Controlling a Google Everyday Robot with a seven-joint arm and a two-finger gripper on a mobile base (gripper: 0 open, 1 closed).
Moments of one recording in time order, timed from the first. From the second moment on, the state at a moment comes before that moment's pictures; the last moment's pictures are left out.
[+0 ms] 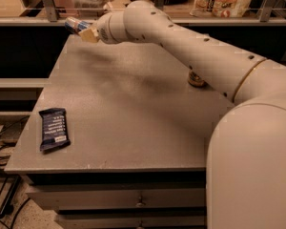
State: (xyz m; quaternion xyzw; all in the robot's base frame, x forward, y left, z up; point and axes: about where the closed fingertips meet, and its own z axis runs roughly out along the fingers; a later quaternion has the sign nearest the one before) arm 0.785 0.185 0.928 -0.40 0.71 0.22 0.54
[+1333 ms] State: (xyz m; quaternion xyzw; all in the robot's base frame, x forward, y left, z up) arm 0.726 0.176 0.948 -0.49 0.68 0.25 0.49
